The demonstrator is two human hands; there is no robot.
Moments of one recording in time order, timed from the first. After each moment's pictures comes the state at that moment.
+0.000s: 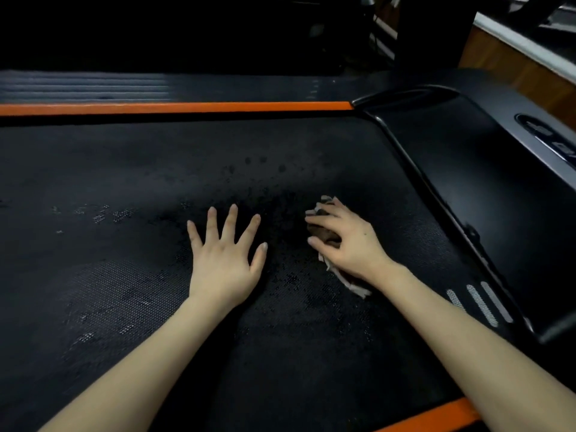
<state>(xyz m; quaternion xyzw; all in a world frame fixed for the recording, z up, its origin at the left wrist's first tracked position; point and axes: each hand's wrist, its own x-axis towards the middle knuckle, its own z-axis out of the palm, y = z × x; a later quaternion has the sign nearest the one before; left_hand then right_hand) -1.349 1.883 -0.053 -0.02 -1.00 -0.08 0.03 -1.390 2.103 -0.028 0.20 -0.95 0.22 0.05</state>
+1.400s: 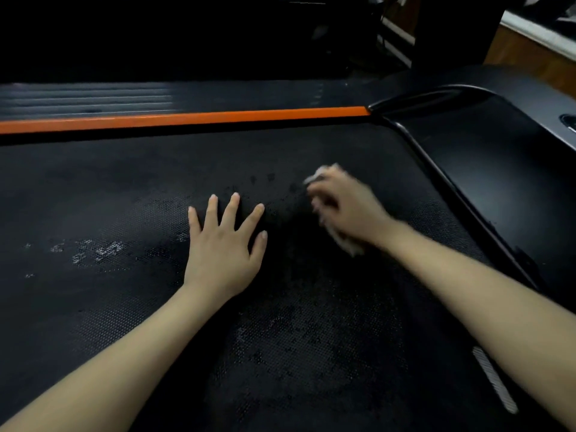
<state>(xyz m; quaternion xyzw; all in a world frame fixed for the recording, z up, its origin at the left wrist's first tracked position) -1.423 1.864 -0.053 -0.05 -0.99 -0.07 0.06 -1.506 2.091 -0.030 0.27 -0.94 0.18 0.09</state>
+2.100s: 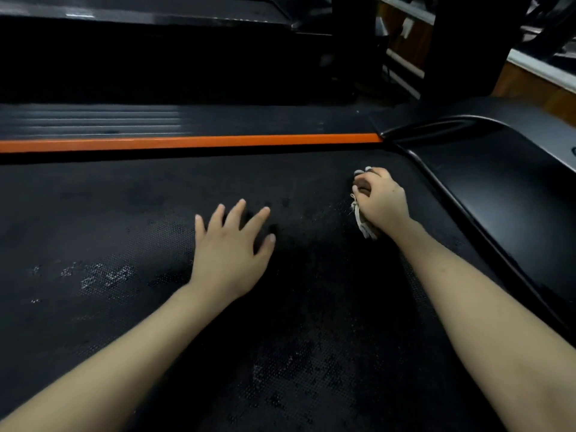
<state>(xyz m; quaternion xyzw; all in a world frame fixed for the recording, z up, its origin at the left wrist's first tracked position) -1.450 1.850 -0.031 -0.03 -0.99 -0.12 0.02 -1.573 2.110 -0.035 0.03 -0.97 0.18 0.15</state>
